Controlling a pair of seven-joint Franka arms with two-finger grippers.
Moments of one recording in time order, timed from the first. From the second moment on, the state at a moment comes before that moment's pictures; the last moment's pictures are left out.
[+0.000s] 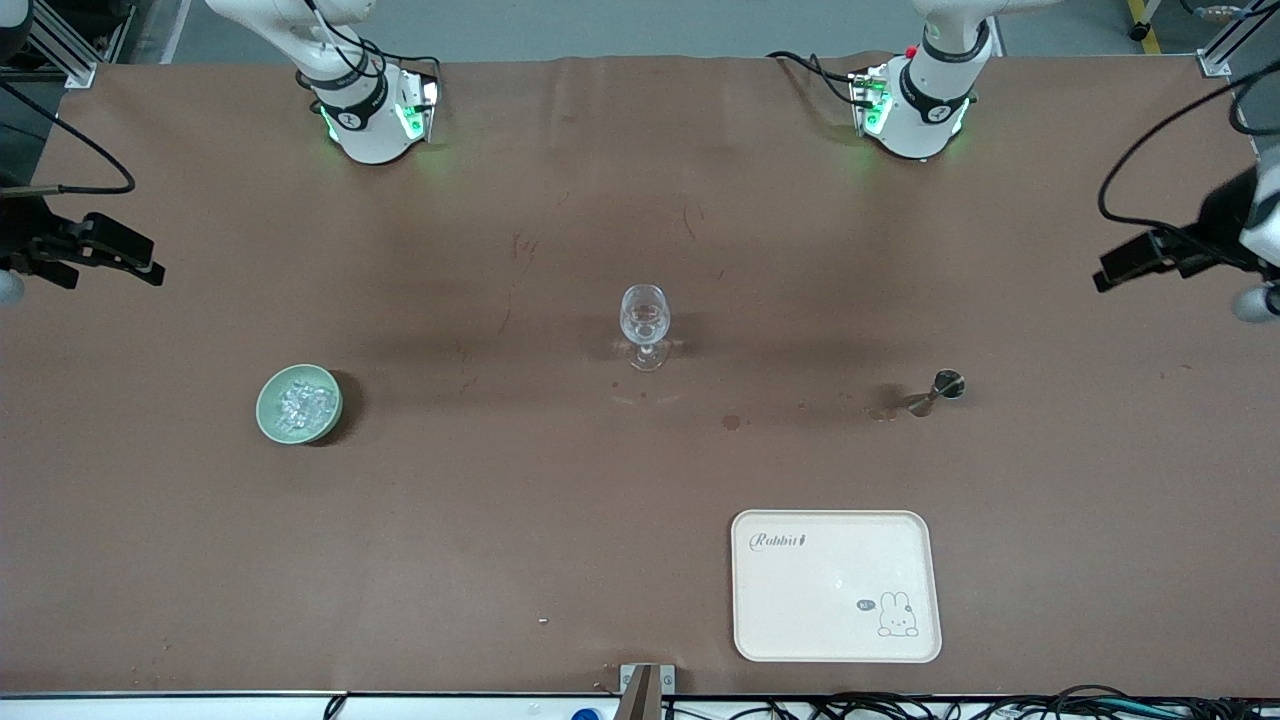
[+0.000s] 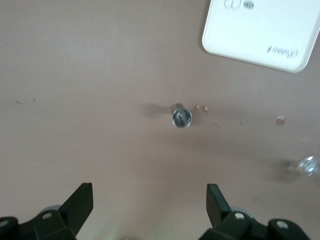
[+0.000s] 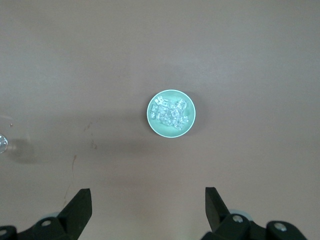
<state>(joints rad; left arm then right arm) 0.15 0.07 -0.14 -1.52 -0.05 1.55 -0.18 -0.05 0.01 0.01 -1.56 0.03 1.55 -0.05</state>
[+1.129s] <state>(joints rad) 0.33 0.34 -0.14 -1.68 -0.42 1.59 -0.65 -0.07 0.24 0.01 -2.02 0.03 2.21 -0.08</state>
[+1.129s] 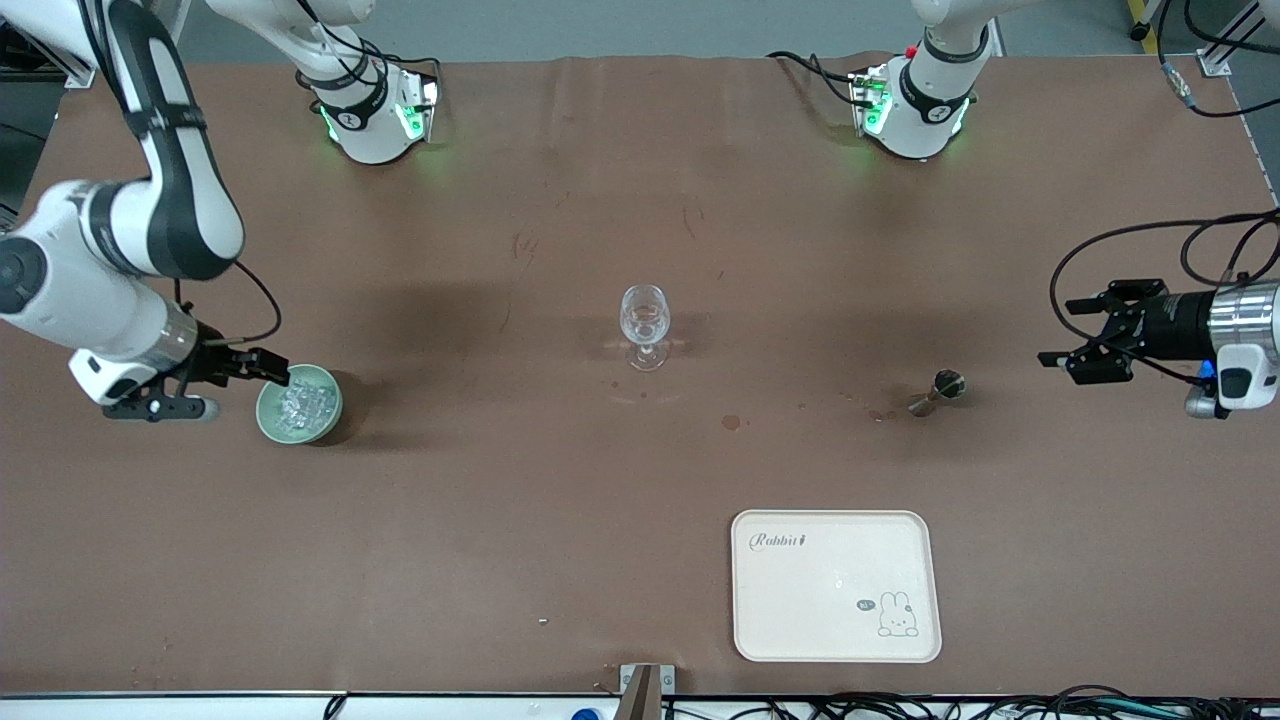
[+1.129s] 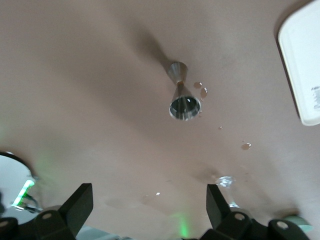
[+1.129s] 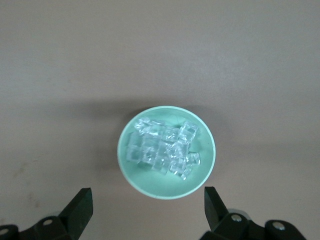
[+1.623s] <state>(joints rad) 0.39 0.47 -0.14 -1.80 -0.63 1.72 -0.68 -0.10 0.39 0.01 -2.01 0.03 2.34 -0.13</state>
